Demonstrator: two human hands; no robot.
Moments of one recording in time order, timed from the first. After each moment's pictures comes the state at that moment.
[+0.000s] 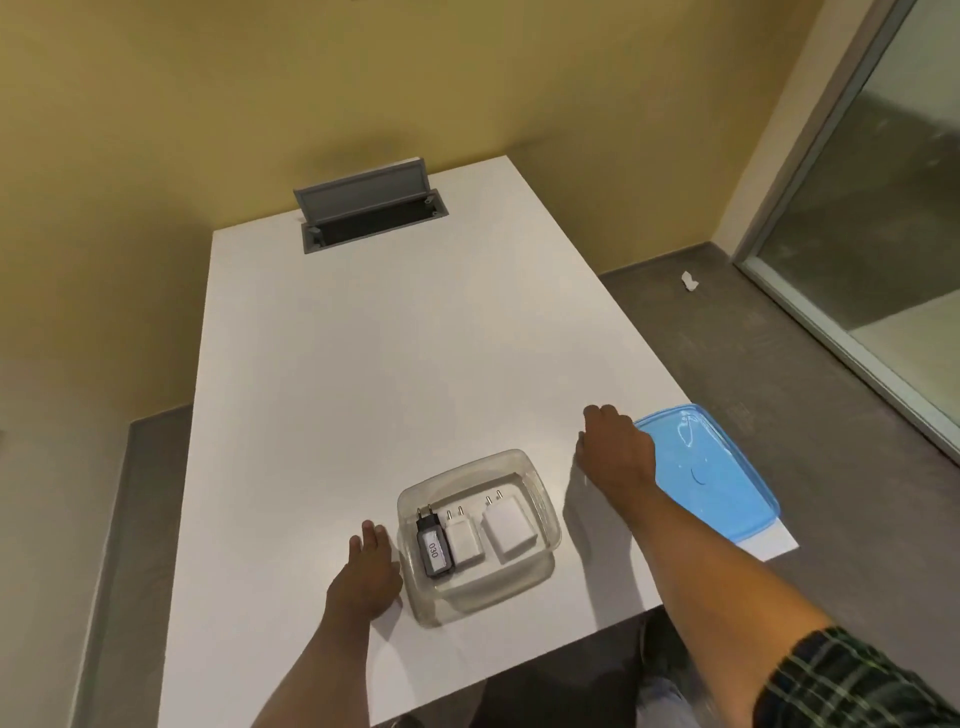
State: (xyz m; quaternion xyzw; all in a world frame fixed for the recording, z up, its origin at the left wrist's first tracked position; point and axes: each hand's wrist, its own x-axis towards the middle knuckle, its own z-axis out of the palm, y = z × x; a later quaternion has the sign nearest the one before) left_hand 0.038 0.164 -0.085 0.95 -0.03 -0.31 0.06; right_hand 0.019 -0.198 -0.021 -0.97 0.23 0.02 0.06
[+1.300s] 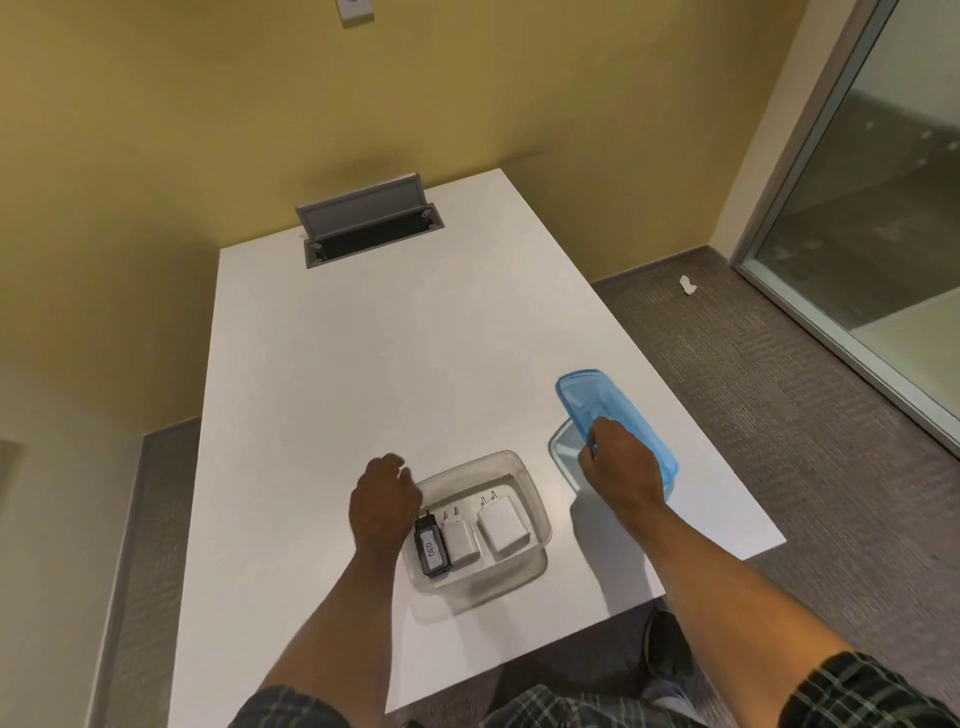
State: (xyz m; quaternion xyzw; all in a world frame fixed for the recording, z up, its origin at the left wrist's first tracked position) left_hand 0.073 0.092 -0.015 0.97 0.01 -0.05 0.23; right_hand -0.017 -0.204 -0.013 -0.94 0.25 -0.07 0.22
